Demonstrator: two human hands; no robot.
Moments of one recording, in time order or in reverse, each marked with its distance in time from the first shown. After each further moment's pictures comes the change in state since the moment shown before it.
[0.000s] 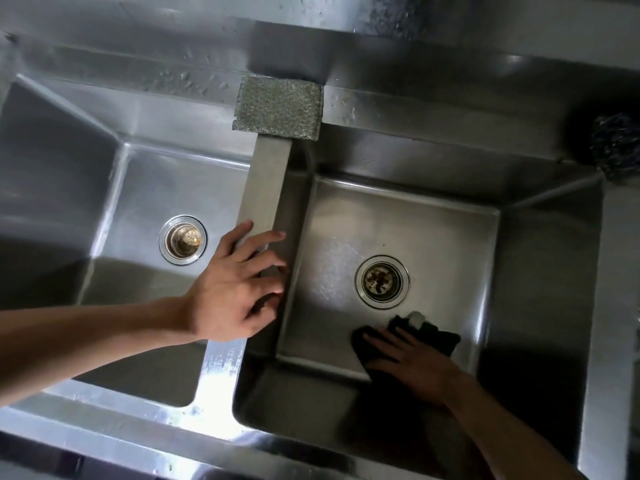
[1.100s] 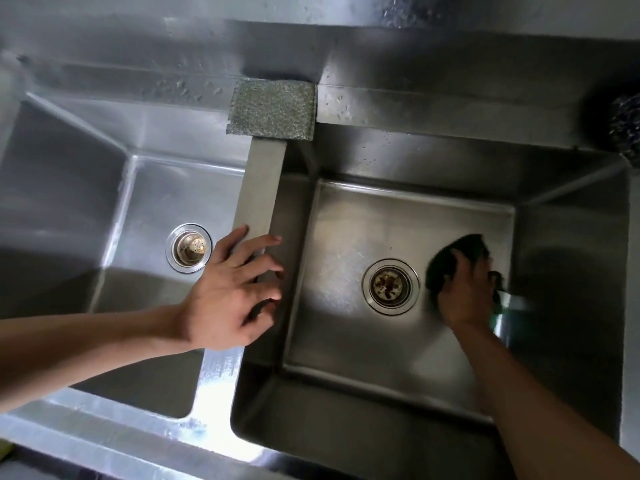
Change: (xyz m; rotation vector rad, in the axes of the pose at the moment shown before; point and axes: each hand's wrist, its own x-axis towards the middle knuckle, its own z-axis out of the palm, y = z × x) left_hand 0.000 0.000 0.004 0.023 0.003 -0.005; right_hand 0.034 0.089 -0.039 0.662 0.602 1.199
